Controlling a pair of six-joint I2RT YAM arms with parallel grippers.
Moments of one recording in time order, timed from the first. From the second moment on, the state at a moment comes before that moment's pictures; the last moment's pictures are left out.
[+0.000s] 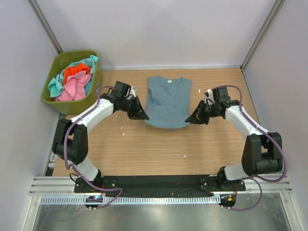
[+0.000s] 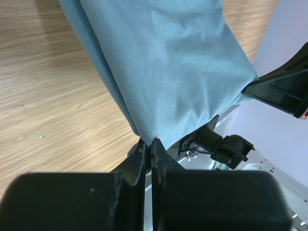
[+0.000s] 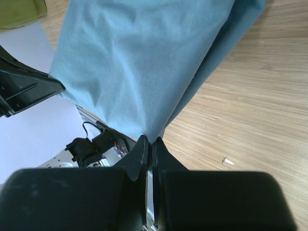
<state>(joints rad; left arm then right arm) -0.38 1.66 1.20 -0.52 0.59 -0.72 0.10 1.44 0.97 -0.61 -0.67 0.62</state>
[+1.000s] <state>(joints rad) -0.28 2.42 2.23 -0.48 0.35 -0.39 0.01 2.09 1.64 -0.33 -0.62 0.63</state>
